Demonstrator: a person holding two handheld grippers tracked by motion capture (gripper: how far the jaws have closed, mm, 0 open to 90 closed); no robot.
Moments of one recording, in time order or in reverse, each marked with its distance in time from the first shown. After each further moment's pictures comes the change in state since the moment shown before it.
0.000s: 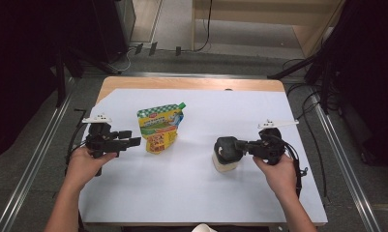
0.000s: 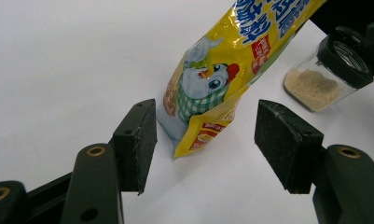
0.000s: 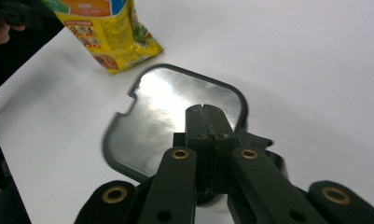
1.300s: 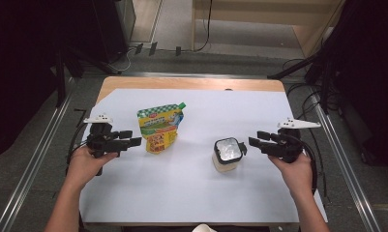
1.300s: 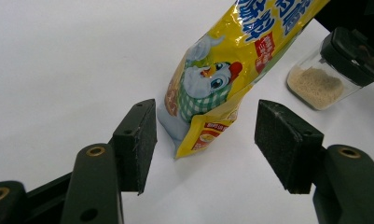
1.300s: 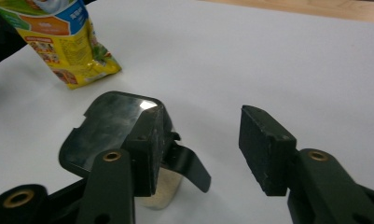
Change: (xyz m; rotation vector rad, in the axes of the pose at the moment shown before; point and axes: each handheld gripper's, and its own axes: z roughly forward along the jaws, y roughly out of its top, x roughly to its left) left arm 0.000 0.000 0.003 0.006 0.005 0.008; right arm -0.035 -0.010 -0.033 -0.132 -0.120 -0.048
